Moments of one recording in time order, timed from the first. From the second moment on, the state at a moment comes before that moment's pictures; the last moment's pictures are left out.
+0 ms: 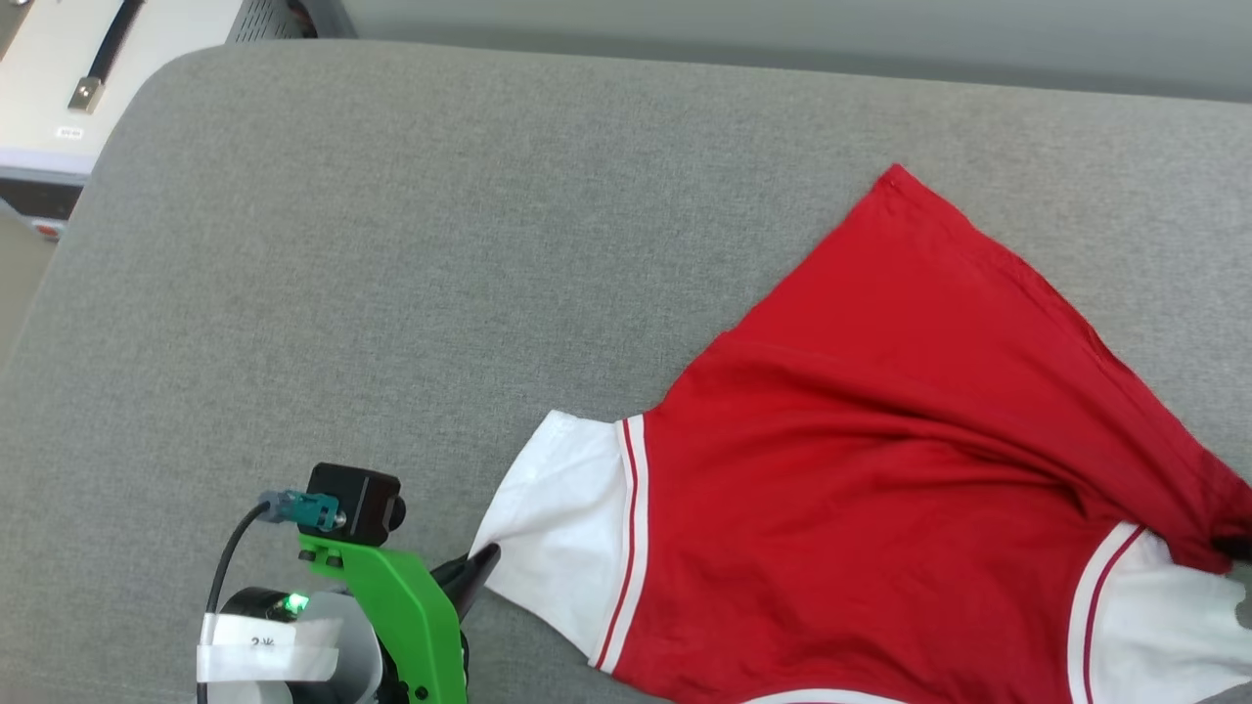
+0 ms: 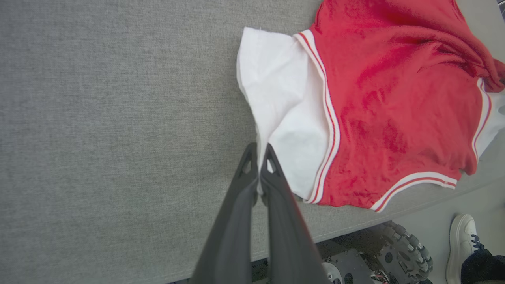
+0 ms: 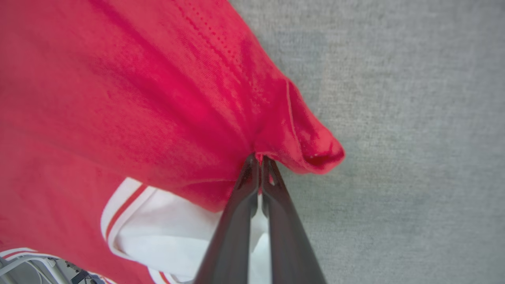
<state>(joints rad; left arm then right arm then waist) -0.02 0.46 -0.37 -0.28 -0.73 0.09 0.60 -0.31 -0.51 -0.15 0.28 0.55 0.13 1.16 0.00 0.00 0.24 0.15</state>
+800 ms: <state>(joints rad) 0.01 0.45 -0.38 -0.27 -0.73 0.10 0.58 -0.07 -0.46 -0.20 0.09 0.58 0.13 1.18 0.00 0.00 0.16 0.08</state>
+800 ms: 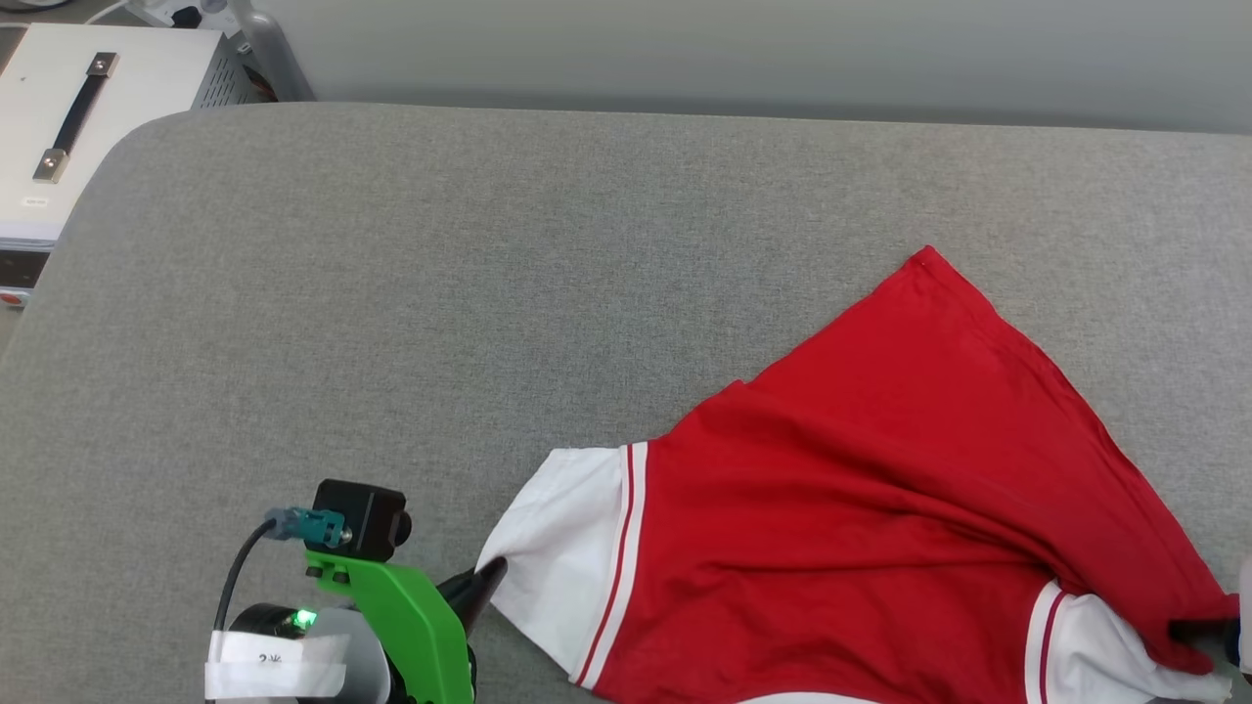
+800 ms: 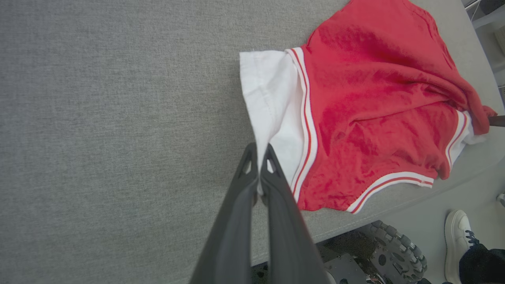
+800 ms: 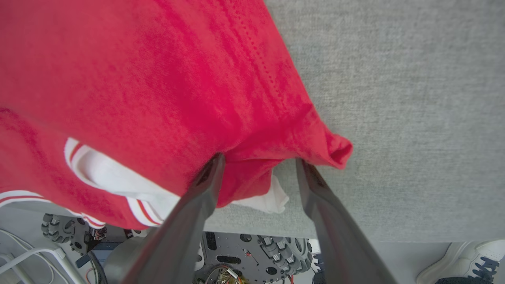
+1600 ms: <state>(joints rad) -0.05 0.44 -0.41 -0.35 -0.71 0.10 0.56 -0.56 -0.43 -0.07 -0.02 0.55 0.13 1.35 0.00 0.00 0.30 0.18</state>
